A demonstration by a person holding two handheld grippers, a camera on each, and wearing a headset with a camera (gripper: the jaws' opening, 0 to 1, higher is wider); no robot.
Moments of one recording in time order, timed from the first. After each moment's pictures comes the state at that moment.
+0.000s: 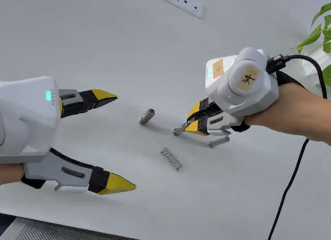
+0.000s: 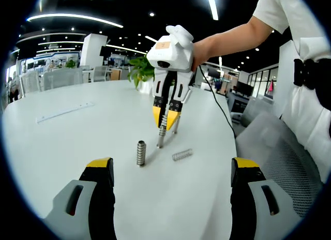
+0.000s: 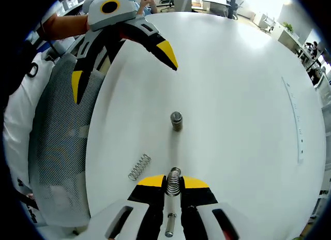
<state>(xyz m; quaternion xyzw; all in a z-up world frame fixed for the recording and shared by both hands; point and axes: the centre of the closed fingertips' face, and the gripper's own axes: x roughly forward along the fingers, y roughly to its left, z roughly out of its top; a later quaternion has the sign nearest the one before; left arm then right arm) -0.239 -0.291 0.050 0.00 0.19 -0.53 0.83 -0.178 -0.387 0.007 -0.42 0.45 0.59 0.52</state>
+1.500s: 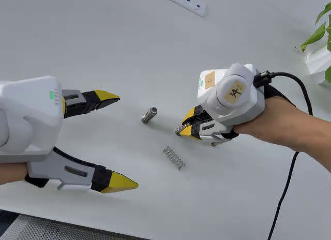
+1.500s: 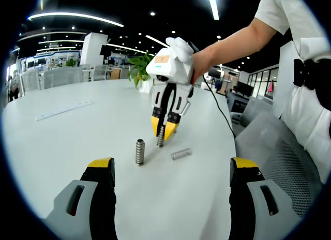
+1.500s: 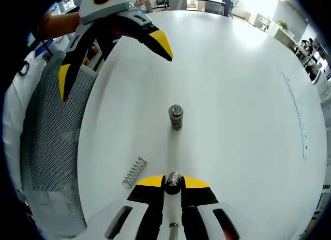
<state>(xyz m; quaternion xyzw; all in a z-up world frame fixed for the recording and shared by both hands) -0.244 -0.292 0.050 0.00 0.19 -0.53 0.83 -0.186 -0.381 -0.014 -0.41 0.44 0.58 0.54</state>
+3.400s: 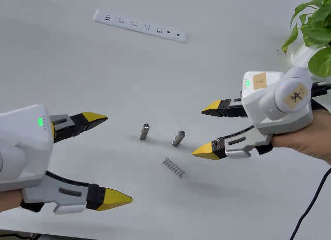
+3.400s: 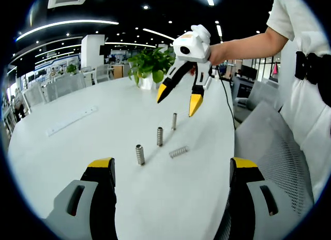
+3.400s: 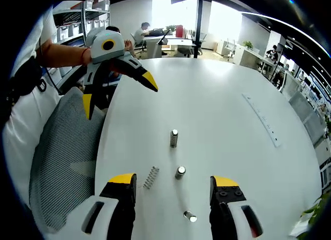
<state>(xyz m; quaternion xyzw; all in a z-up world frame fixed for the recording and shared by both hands) -0.267 -0.291 0.080 0.08 0.21 -0.50 0.83 -0.211 -0.412 0.071 -0.29 0.33 0.57 0.69</state>
